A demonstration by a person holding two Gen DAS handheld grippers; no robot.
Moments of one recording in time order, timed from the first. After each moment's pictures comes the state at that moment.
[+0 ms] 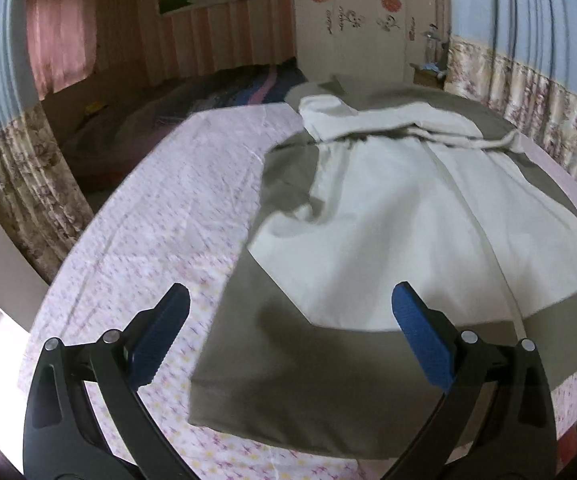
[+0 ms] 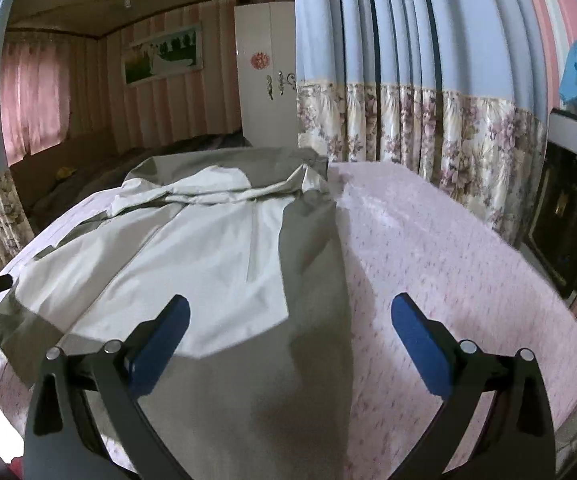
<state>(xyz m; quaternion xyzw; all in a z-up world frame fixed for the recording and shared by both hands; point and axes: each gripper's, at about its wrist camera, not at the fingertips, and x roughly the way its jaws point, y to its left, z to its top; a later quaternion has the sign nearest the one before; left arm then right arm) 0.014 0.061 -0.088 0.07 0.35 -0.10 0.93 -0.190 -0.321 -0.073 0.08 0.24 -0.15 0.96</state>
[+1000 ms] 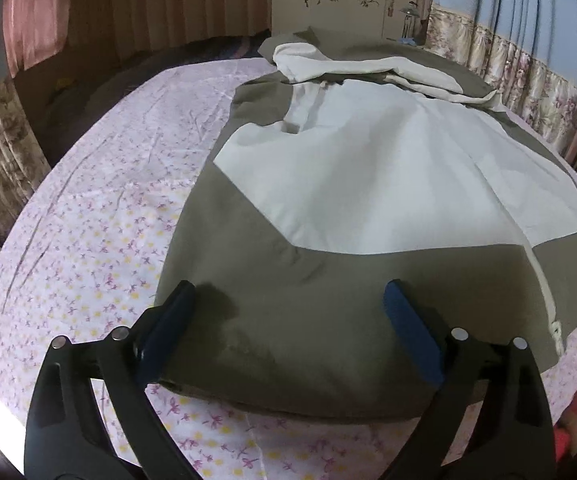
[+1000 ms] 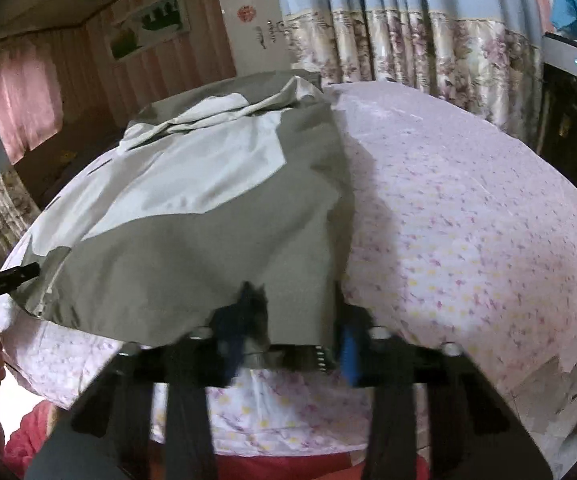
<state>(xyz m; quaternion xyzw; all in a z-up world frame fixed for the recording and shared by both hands) 0.008 0.067 -0.139 0.05 0.40 -0.16 0.90 -0.226 -0.317 -0.125 0.14 0.32 -0.12 0.93</state>
